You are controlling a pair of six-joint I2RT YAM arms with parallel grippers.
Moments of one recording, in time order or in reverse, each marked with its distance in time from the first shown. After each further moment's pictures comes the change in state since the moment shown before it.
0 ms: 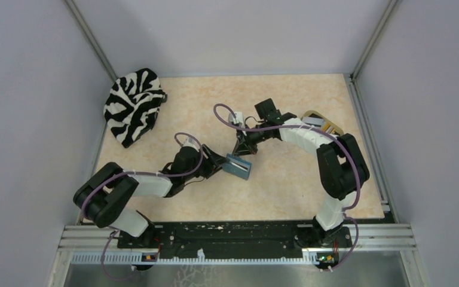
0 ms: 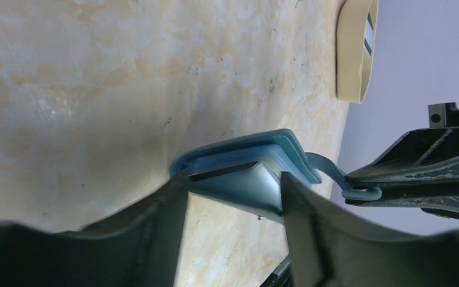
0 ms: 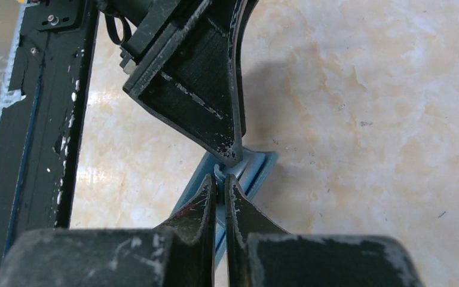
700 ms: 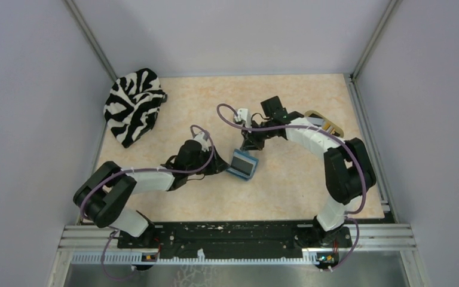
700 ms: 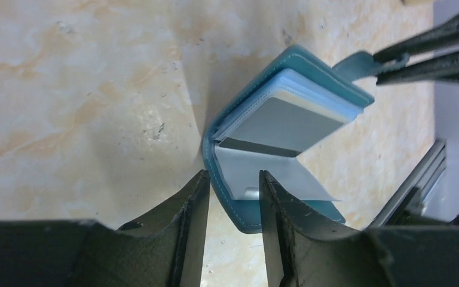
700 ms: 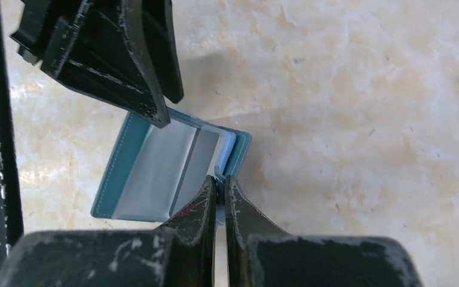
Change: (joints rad) left arm 0.000 -0.001 0.104 -0.187 0.095 0.422; right arm -0.042 -0.052 -0.005 -0.021 0.201 0.004
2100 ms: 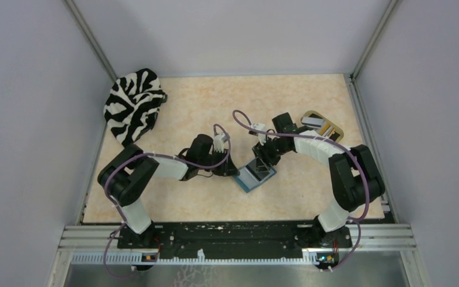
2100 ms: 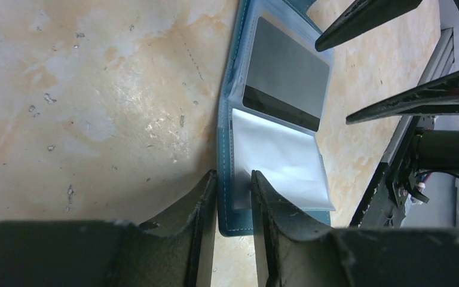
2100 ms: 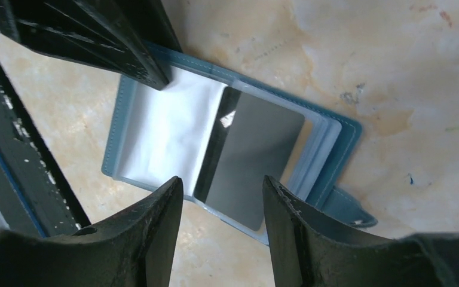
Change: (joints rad) left arm -0.001 0.254 0.172 0.003 0.347 0.269; right arm -0.068 -0.103 -0.254 -0.018 0.130 0.290
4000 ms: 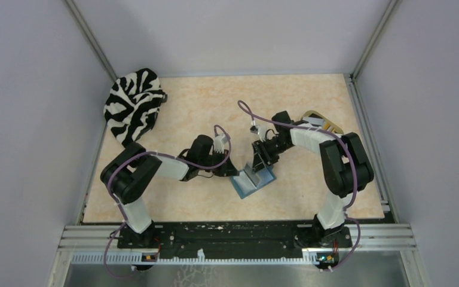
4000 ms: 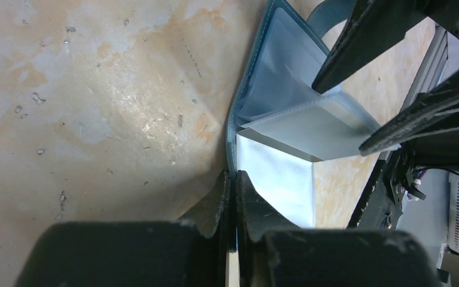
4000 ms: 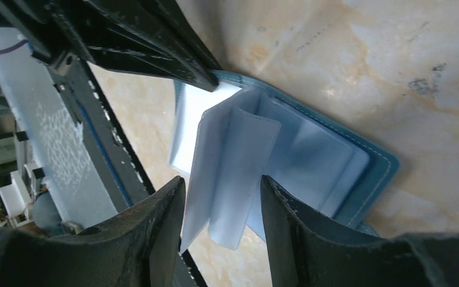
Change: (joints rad) left arm 0.002 0.030 -0.007 0.041 0.025 -0.011; right arm -0.031 0.154 0.093 -0.126 -0.132 0.174
